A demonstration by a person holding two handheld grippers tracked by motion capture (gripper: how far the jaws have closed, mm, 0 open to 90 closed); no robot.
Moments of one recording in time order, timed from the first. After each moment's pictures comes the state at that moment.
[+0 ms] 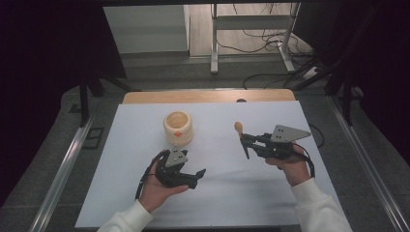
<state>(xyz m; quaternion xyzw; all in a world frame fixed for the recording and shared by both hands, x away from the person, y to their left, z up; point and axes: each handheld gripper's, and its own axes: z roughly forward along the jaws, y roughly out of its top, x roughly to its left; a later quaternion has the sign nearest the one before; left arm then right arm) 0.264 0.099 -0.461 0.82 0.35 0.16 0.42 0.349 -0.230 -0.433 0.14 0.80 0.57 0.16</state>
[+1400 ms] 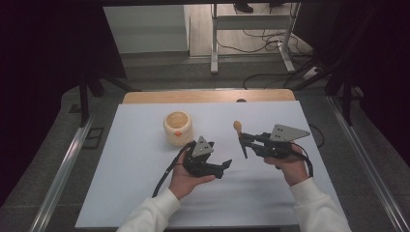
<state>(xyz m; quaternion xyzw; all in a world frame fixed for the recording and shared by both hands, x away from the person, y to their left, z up) 0.299 0.035 -0.464 0.80 0.32 0.14 0.49 0.350 -0.226 -0.433 0.14 0.79 0.57 0.16</state>
